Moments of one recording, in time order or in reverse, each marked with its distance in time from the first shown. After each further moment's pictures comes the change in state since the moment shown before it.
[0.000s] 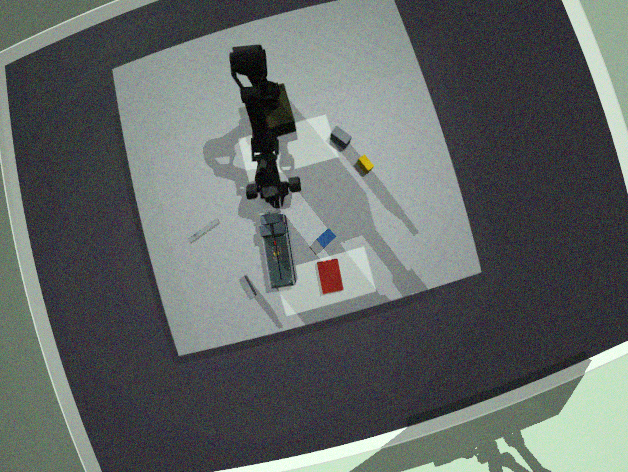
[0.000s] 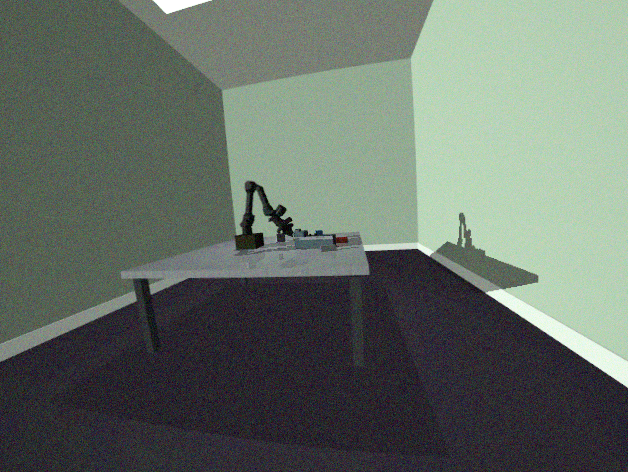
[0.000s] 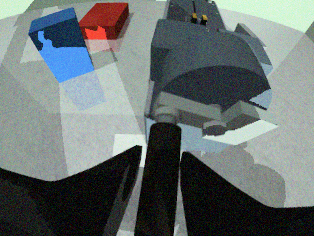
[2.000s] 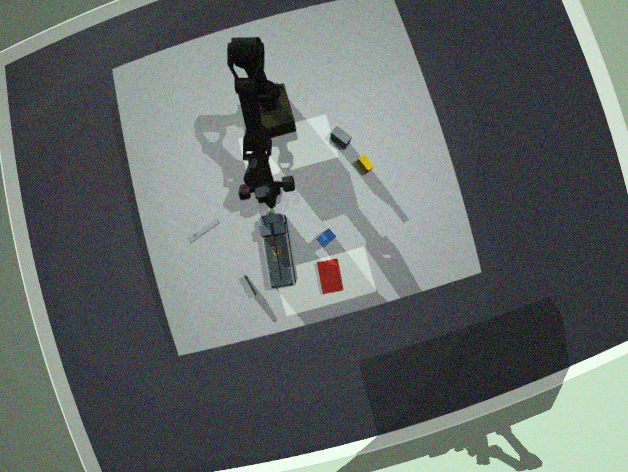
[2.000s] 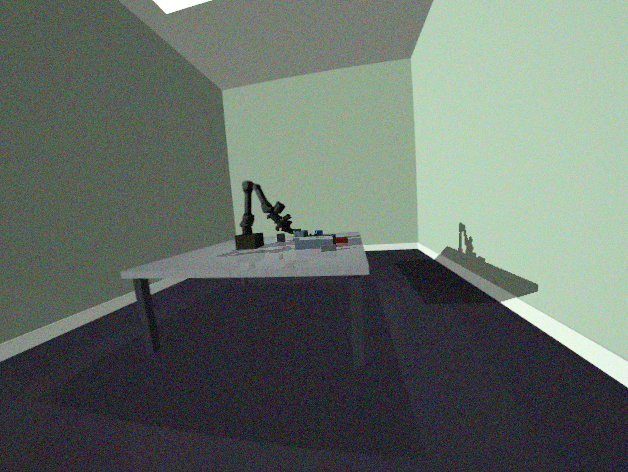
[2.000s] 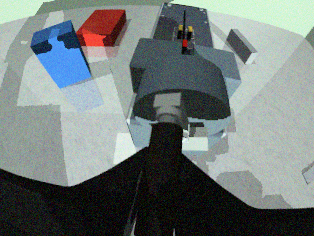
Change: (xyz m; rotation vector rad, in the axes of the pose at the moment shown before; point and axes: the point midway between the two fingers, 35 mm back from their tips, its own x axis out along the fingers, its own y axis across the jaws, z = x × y) arm -0.016 -0.019 0.016 -0.009 0.005 0.021
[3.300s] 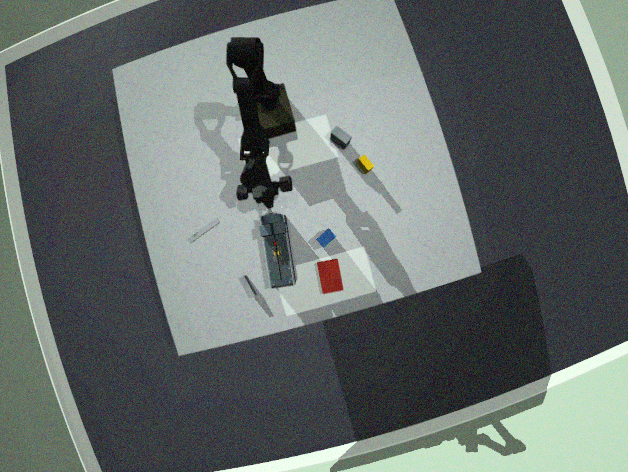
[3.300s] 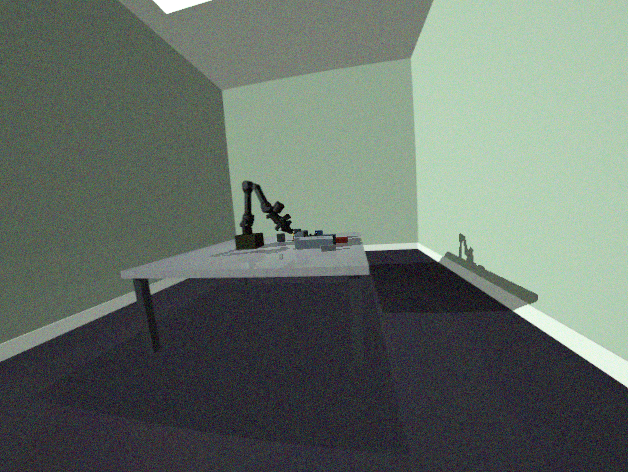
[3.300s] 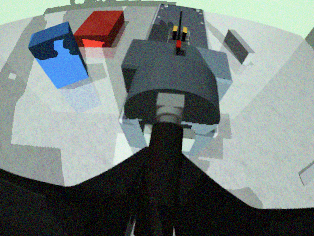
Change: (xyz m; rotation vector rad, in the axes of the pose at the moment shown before) arm -0.001 -0.008 0.001 -0.003 -0.005 0.004
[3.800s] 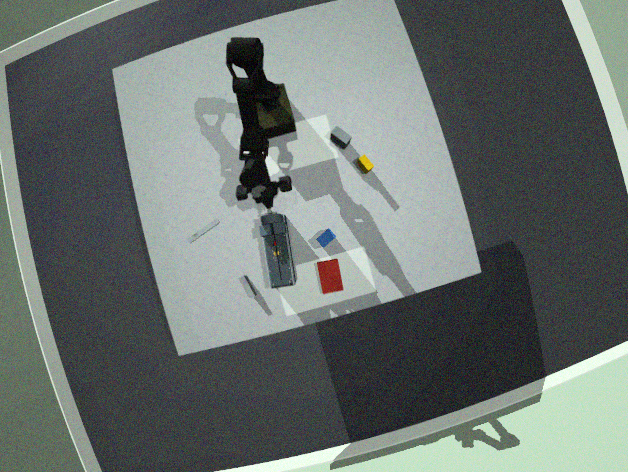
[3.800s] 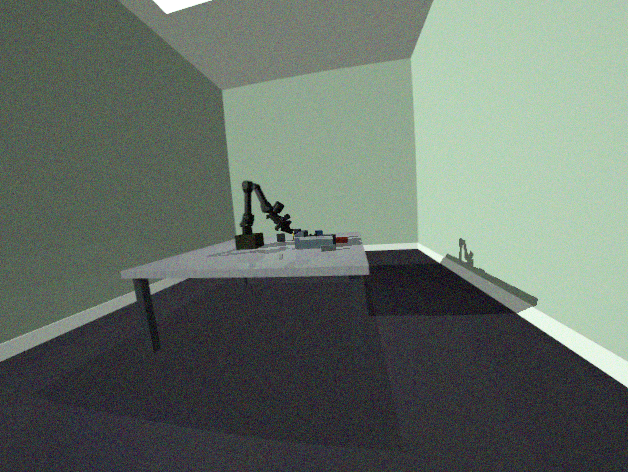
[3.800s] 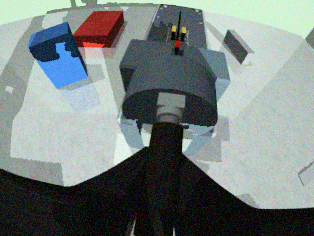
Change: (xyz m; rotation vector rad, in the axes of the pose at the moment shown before) arm 0.000 -0.002 -0.001 0.000 0.001 0.002
